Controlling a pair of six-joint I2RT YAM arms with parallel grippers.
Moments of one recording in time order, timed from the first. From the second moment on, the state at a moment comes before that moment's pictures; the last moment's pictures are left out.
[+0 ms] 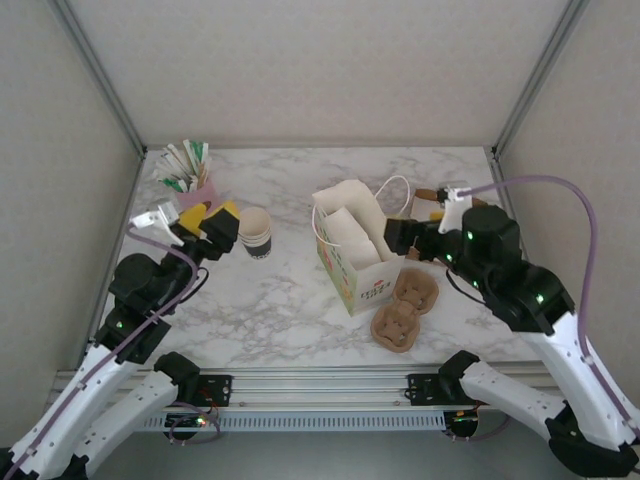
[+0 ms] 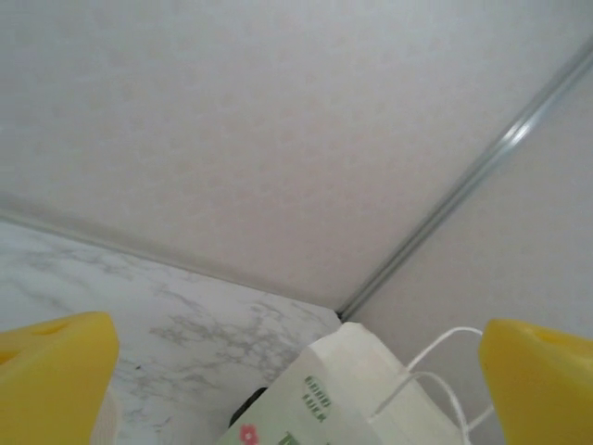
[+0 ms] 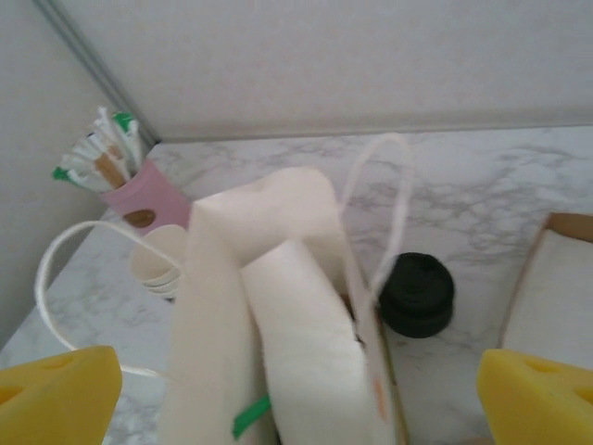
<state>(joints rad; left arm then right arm) -0.49 0.55 0.71 -0.03 -0.15 -0.64 0.67 0.82 1.26 -0.84 0.16 0.39</state>
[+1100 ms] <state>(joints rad) -0.22 0.84 0.52 -0.01 -0.46 -0.62 -0.01 0.88 0.90 -0.67 0.11 0.48</state>
